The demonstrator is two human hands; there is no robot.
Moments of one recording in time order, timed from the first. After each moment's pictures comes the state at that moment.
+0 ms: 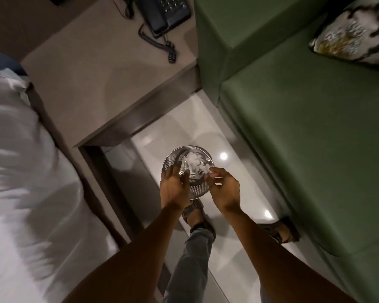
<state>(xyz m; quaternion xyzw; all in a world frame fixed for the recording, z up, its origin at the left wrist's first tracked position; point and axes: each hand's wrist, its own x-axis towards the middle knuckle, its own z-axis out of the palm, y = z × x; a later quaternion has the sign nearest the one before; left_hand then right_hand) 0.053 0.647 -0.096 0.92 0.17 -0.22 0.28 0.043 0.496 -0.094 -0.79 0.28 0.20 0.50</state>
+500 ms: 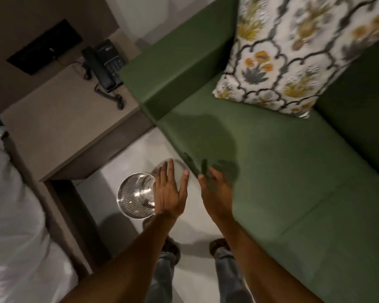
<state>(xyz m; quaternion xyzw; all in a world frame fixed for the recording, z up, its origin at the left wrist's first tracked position) 0.074 0.449 0.005 0.94 0.09 -0.17 0.29 0.051 0.310 0.009 -0.81 0.31 0.08 0.50</state>
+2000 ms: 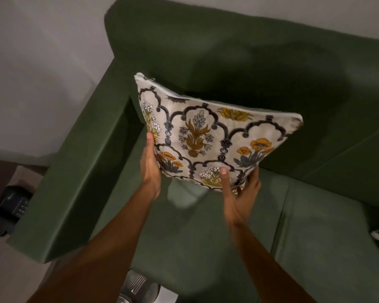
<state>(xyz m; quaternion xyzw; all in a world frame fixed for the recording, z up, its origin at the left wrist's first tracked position) 0.330 0.089 0.068 0.72 0.06 -0.32 0.61 0.131 0.002 0.046 -0.56 0.58 -0.25 0.54</state>
